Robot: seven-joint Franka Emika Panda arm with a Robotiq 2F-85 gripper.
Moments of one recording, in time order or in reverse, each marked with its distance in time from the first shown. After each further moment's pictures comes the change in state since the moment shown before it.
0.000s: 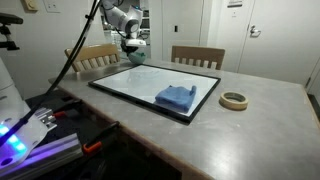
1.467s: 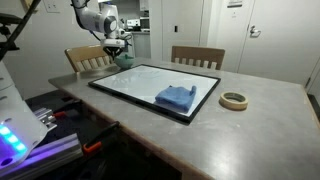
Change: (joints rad) arm 0.162 -0.305 -0.141 -0.503 -0.085 0.271 0.484
